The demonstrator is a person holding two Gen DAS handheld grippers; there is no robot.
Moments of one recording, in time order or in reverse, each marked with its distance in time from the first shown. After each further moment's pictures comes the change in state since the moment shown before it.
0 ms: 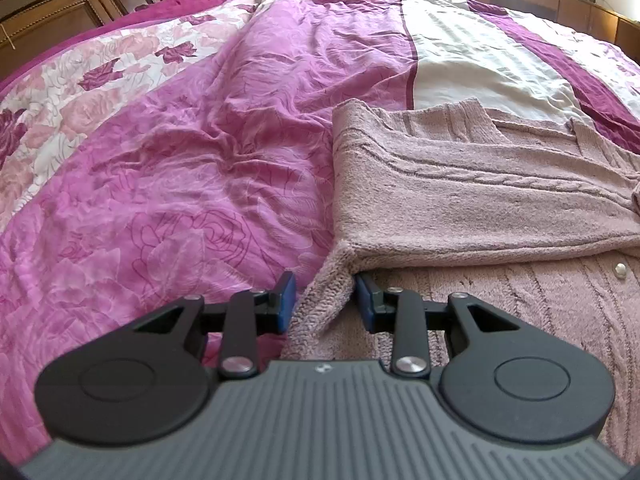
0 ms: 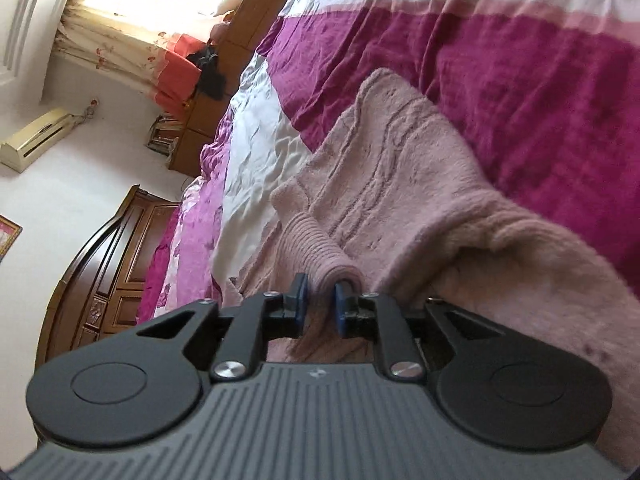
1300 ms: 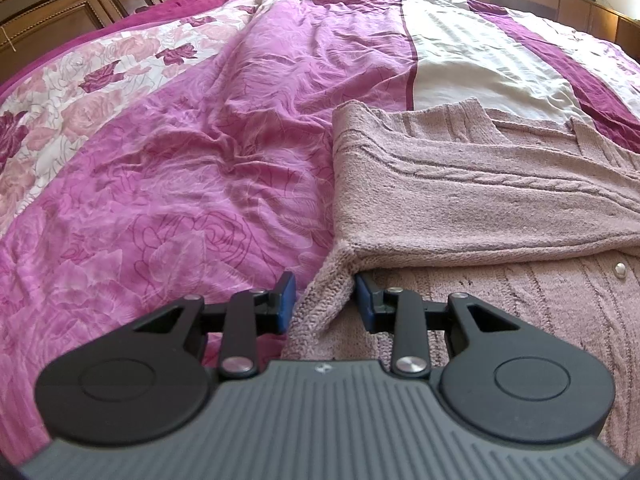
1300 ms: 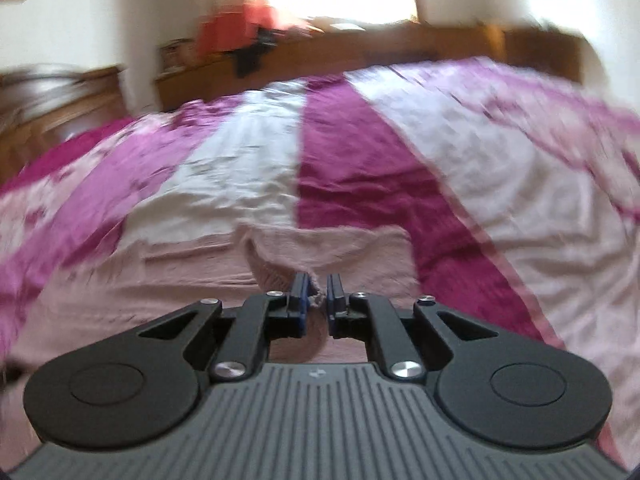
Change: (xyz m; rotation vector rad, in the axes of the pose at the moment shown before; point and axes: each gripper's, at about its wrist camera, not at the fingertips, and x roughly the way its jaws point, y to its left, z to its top) left arm -0.001 0.000 0.001 0.002 0.000 0.004; right arm -0.010 0.066 0.010 -0.676 -0.174 -0.334
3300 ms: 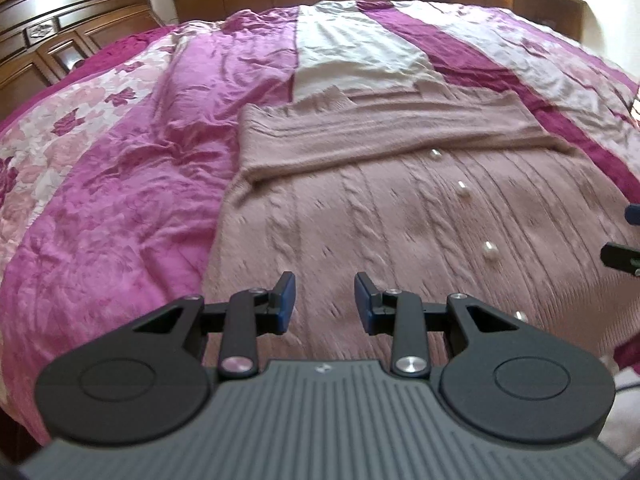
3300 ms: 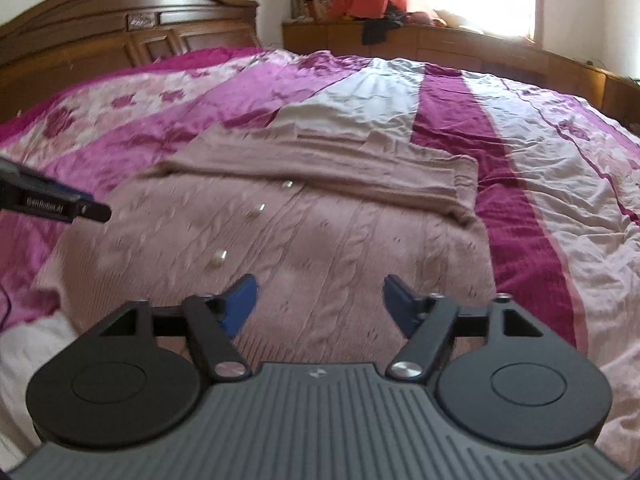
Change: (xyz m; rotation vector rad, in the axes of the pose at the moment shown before) left arm -0.149 -0.029 -0.089 0.226 -0.045 -0.185; right arm -0.211 0.026 -0.142 -0.447 0.069 0.253
